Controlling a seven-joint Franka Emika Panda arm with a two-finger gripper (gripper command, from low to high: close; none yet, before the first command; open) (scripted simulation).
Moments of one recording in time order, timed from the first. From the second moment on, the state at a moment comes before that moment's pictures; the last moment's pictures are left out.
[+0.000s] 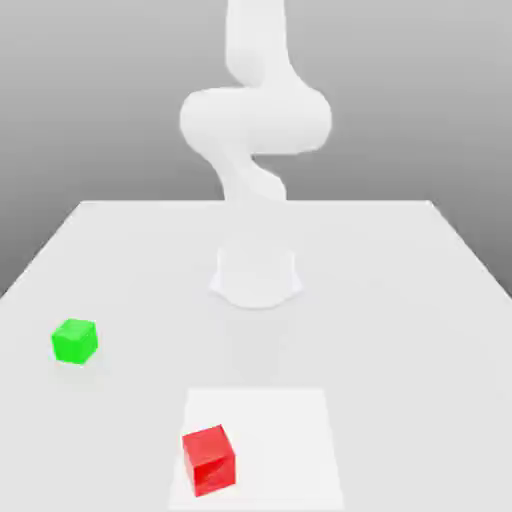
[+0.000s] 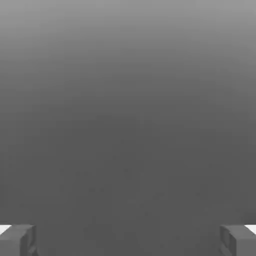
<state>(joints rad) -0.06 -0.71 0.05 -2.32 -0.02 2.34 0.91</state>
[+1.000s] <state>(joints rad) -0.31 0.31 0.16 -2.52 -0.15 2.83 1.95</state>
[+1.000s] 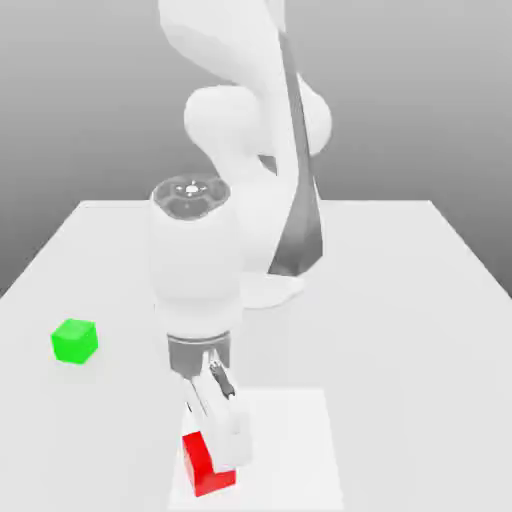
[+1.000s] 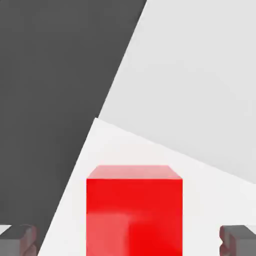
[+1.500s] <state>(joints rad) -0.33 0.20 0.19 -2.54 -0.09 2.74 1.91</state>
